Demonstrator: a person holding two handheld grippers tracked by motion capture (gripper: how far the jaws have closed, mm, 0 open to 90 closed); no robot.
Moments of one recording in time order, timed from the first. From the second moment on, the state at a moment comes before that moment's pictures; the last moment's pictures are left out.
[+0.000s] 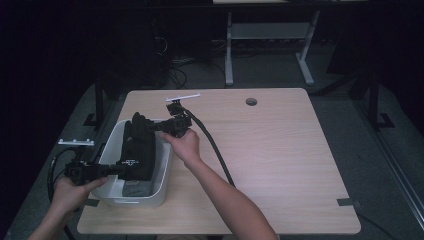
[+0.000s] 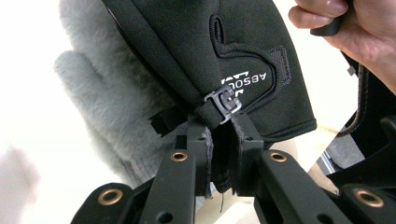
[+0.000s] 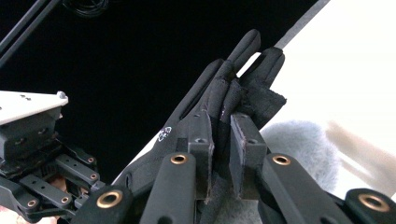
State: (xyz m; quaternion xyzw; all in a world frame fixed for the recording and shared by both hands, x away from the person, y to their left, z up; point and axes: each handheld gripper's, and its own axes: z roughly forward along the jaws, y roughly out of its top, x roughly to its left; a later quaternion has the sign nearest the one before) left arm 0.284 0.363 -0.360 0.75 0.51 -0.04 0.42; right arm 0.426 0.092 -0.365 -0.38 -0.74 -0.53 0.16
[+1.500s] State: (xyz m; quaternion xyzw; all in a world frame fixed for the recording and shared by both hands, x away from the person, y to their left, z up) left arm 0.276 0.385 -0.379 0.74 0.53 -0.08 0.39; right arm 0.421 0.102 -0.400 -0.38 -0.78 -0.48 0.17
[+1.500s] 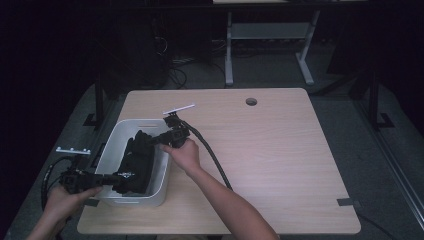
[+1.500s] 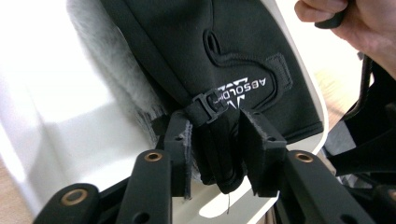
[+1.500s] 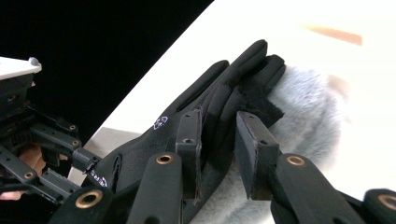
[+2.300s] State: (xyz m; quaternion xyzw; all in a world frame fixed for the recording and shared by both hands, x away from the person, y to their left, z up) left arm 0.278 0.382 -0.354 0.74 0.52 -0.05 0.43; right arm 0.421 0.062 -0.374 -0.38 -0.76 -0.51 0.15
